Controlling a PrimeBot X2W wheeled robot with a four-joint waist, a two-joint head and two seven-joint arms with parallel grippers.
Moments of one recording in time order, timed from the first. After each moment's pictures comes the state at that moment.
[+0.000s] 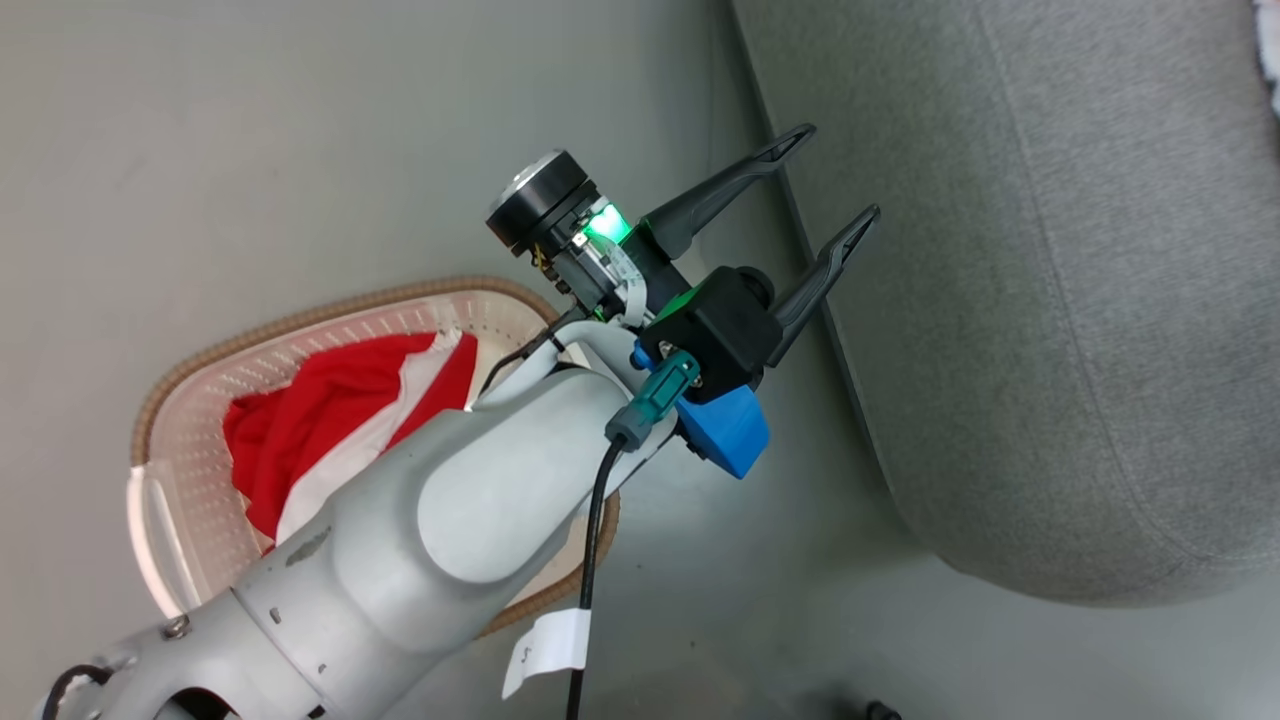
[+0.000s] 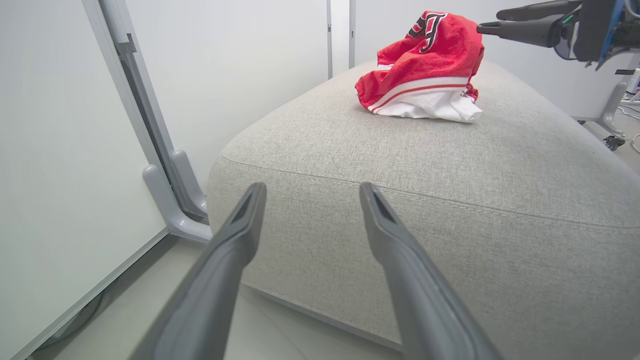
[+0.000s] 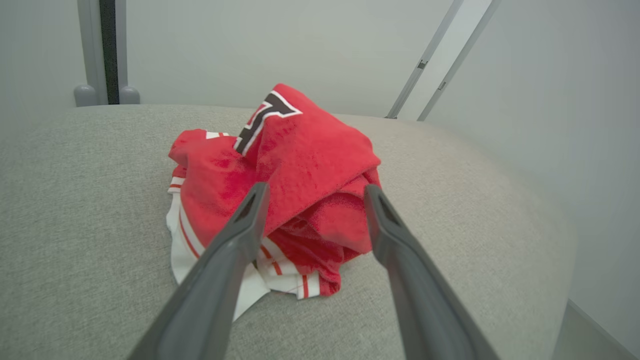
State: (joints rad) left arm -0.97 0.16 -1.05 0.44 -0.34 0.02 -0.25; right arm -0.55 -0.34 -0.49 0.43 0.10 0.13 -0.26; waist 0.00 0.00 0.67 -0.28
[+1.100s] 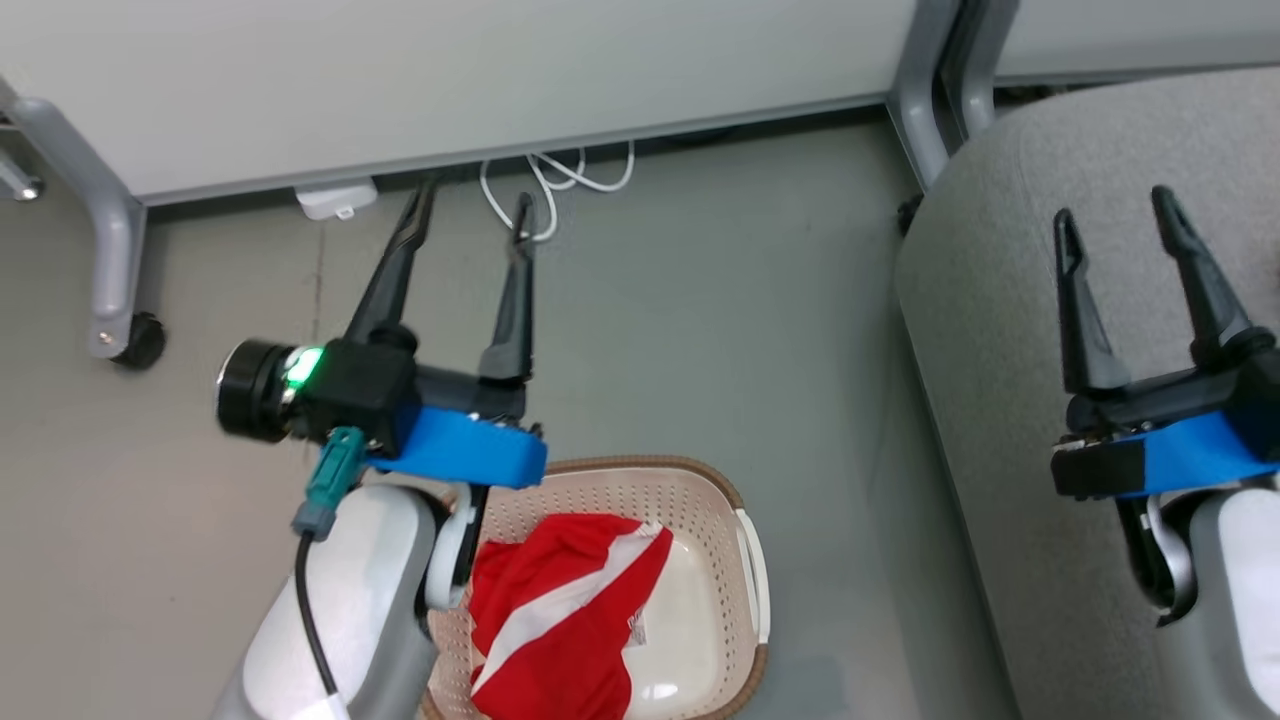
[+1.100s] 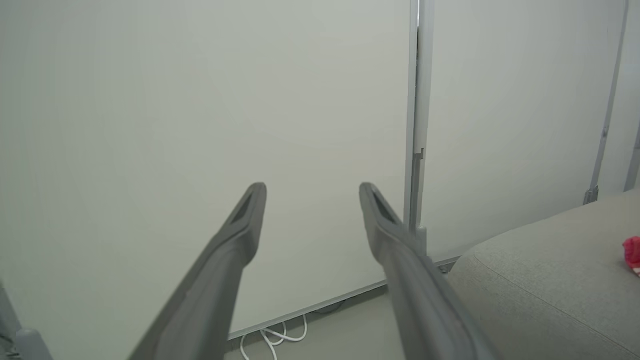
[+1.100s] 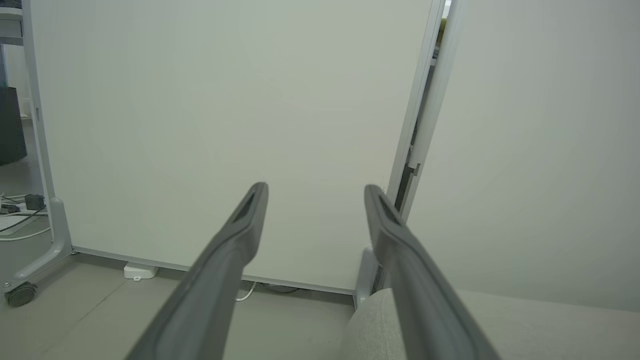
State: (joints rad) left arm -0.48 0.14 -0.42 0.21 -0.26 0.09 -0.26; right arm -0.38 -0.20 -0.02 0.14 0.06 0.13 -0.26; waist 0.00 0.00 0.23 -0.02
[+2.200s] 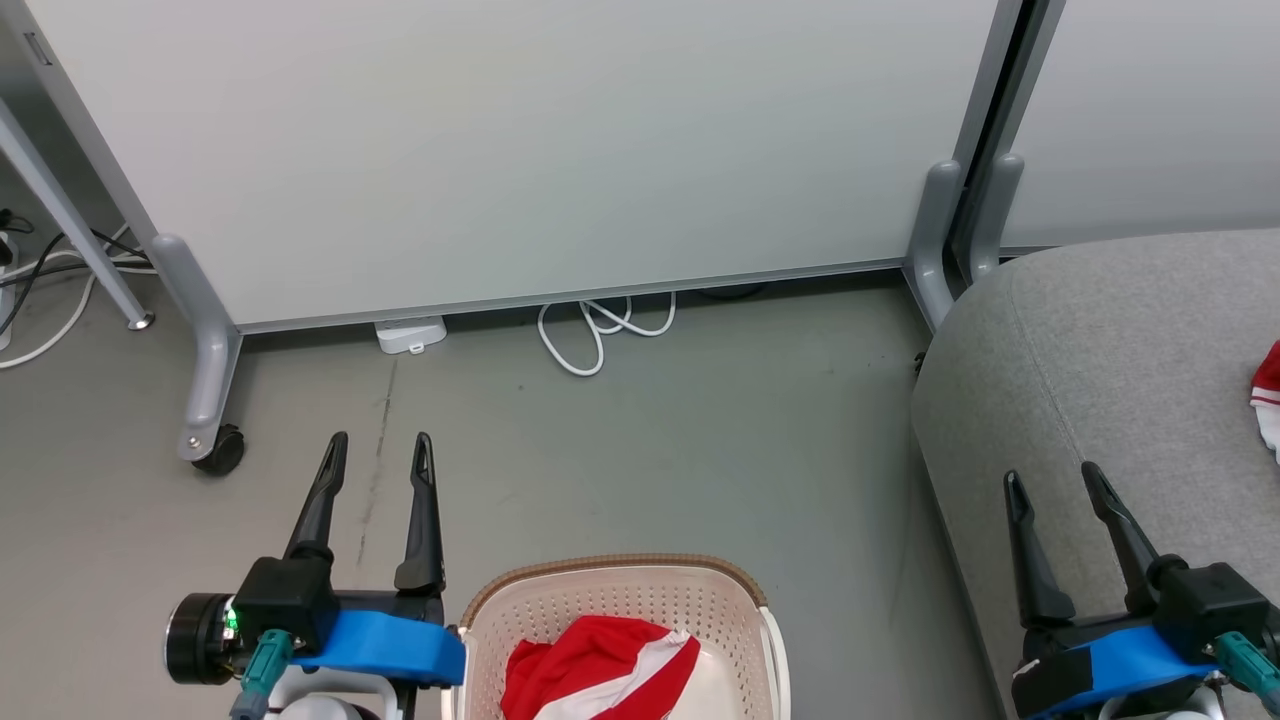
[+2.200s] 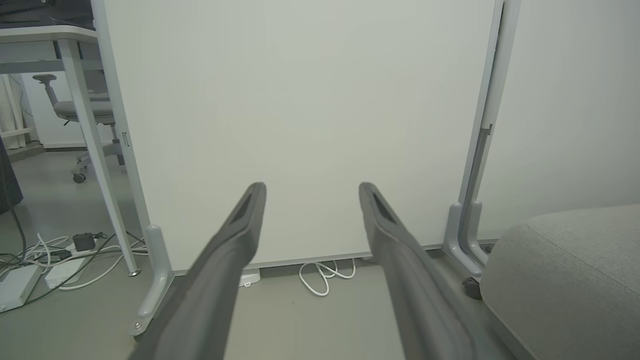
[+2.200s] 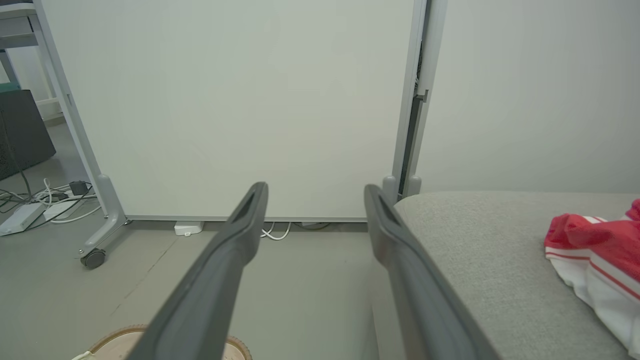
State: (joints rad) left arm -0.08 0.06 -0.11 0.20 -0.13 -0.05 -0.26; right arm -0.04 -0.09 -0.06 0.19 0.08 0.13 -0.26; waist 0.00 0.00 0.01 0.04
